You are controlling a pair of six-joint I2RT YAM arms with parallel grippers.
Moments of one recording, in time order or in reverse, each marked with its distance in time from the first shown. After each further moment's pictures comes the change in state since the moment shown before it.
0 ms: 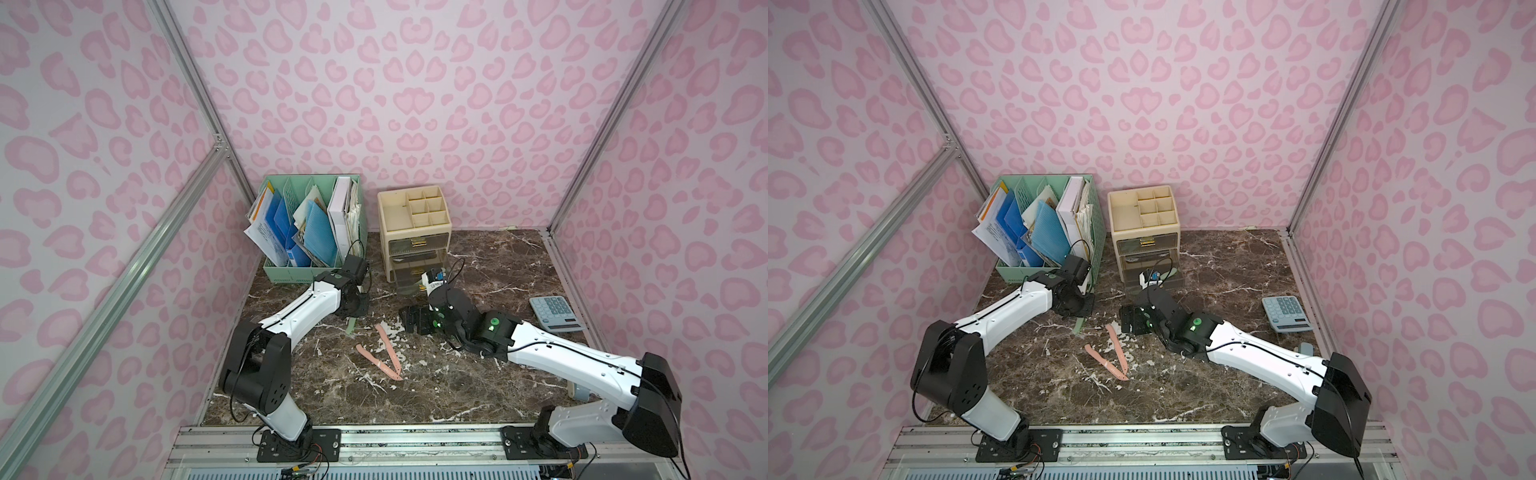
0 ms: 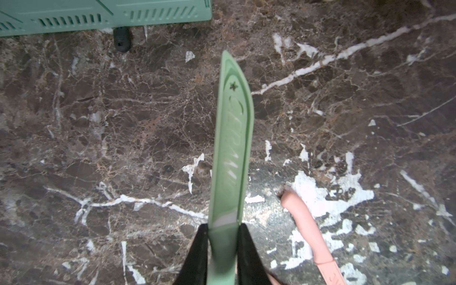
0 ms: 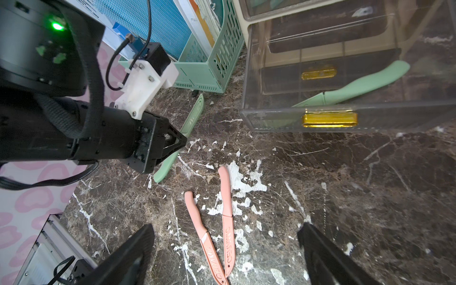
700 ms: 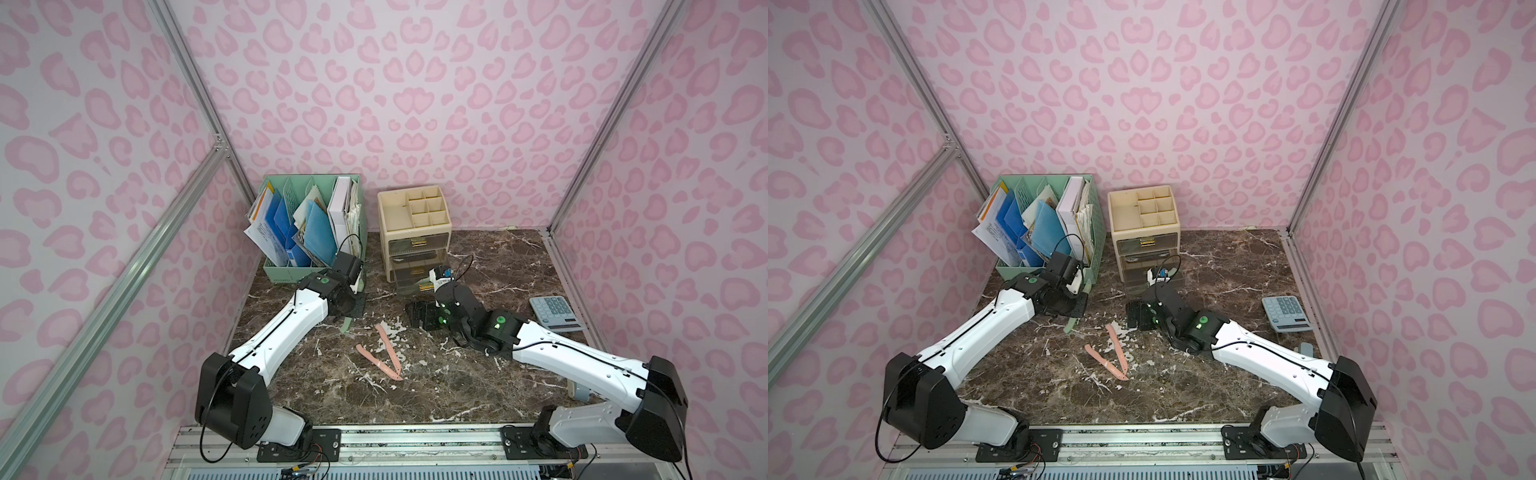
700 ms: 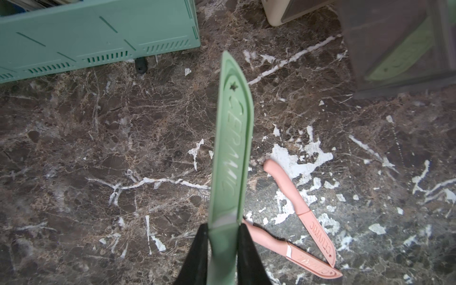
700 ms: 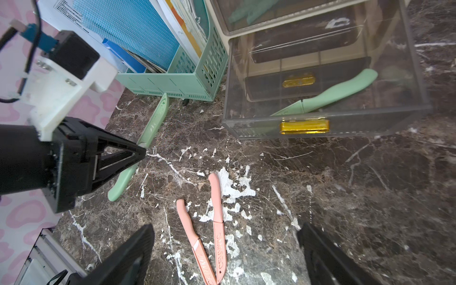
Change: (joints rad) left arm -0.022 -0.178 0.023 -0.106 0.010 0.097; right arm -0.045 -0.034 -0.023 0.000 0.007 0.000
